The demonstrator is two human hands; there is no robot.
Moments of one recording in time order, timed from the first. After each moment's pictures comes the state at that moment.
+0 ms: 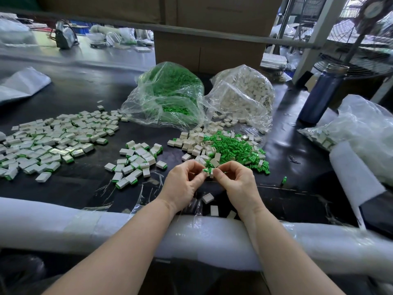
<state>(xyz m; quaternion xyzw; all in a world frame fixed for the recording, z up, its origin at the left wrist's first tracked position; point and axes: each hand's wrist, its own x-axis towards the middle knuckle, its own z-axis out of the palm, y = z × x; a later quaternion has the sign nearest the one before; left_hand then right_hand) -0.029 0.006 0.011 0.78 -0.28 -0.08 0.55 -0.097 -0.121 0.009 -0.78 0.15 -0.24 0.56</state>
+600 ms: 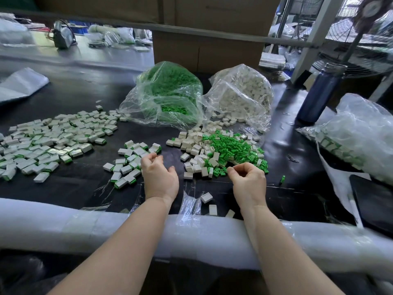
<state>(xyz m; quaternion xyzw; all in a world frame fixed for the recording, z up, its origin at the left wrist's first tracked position) -0.009 0.014 0.001 0.88 -0.06 0.09 0.47 -0.096 -0.135 0.002 -0.77 0.31 -0.30 0.47</state>
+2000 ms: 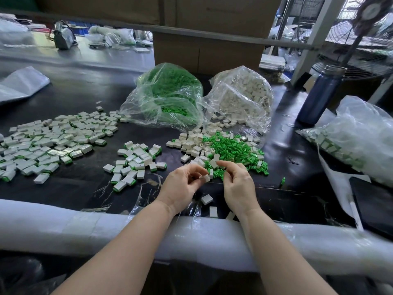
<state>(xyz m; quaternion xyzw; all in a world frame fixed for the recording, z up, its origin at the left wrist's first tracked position) -0.027 0.007 0.005 0.80 -0.29 -0.10 0.52 -0.095 -0.122 0.003 -0.85 0.20 -0.26 0.41</state>
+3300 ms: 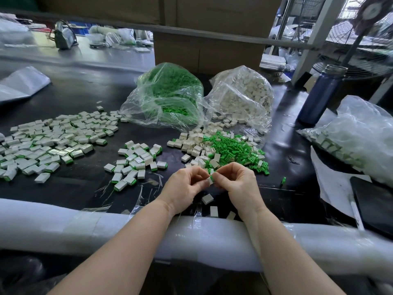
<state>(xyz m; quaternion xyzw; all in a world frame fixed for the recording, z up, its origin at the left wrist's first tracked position) -0.026 0.007 0.005 0.78 -0.31 -0.15 0.53 -0.097 -0.123 0.008 -0.73 0.18 -0.23 0.62</state>
